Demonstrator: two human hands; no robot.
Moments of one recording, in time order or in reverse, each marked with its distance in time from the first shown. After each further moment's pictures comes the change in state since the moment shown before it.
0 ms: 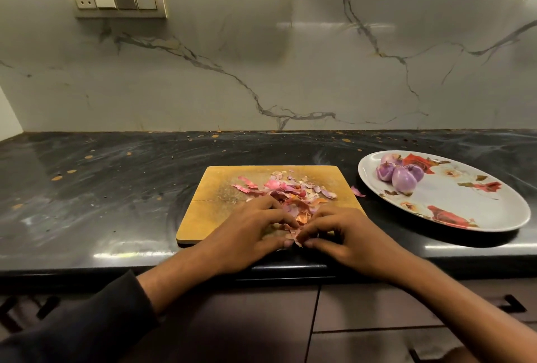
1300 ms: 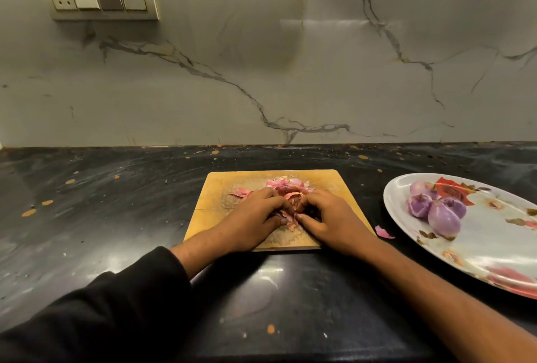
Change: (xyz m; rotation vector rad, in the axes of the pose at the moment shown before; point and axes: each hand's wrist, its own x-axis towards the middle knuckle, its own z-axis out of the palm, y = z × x) left_hand 0.099 -0.103 -0.007 0.007 -0.001 -0.100; right_hand 0.127 0.071 0.018 -0.040 0.174 0.199
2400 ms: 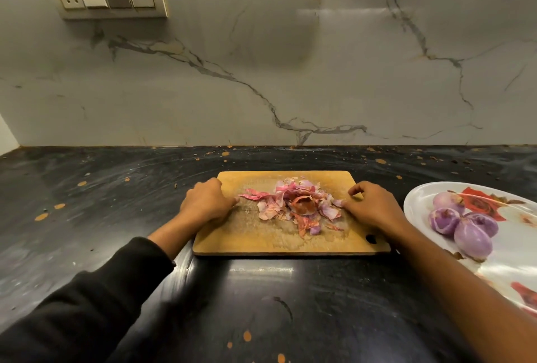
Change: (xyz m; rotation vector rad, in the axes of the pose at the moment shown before) left_hand 0.014 -0.087 -0.050 0.157 0.045 -0.877; right_hand 0.045 0.044 -0.032 -0.040 -0.026 0.644
